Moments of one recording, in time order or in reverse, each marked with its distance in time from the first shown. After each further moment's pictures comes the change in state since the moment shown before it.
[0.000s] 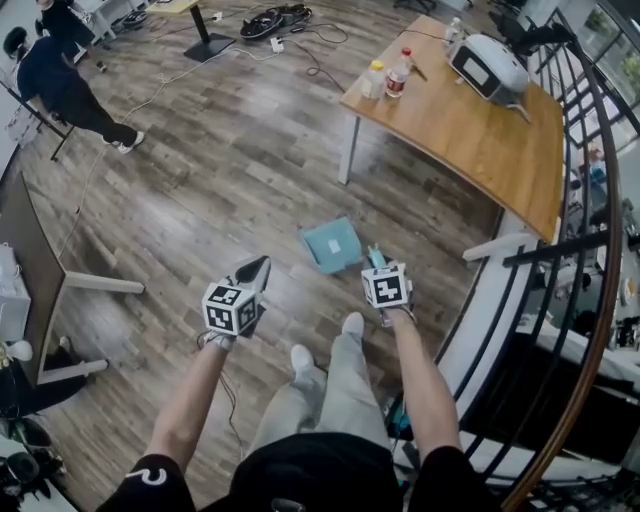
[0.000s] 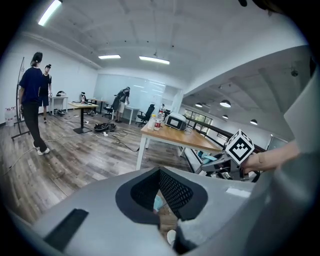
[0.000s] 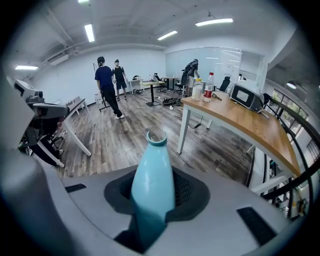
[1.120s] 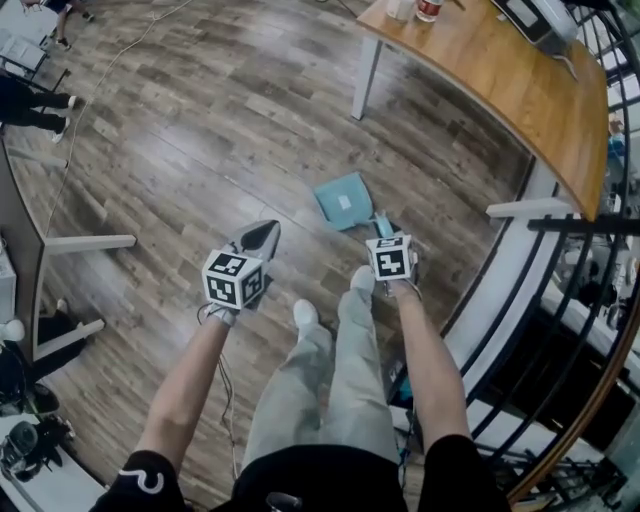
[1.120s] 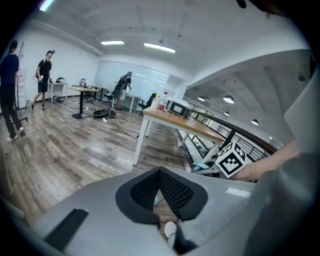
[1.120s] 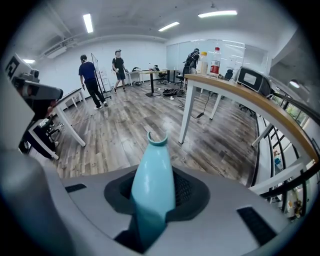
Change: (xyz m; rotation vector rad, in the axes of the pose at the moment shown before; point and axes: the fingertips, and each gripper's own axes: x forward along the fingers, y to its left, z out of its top) left arm 0.083 0.020 -0.094 -0.066 0.108 -0.027; right arm 0.135 -0.008 -0.099 -0.009 0.072 -0.009
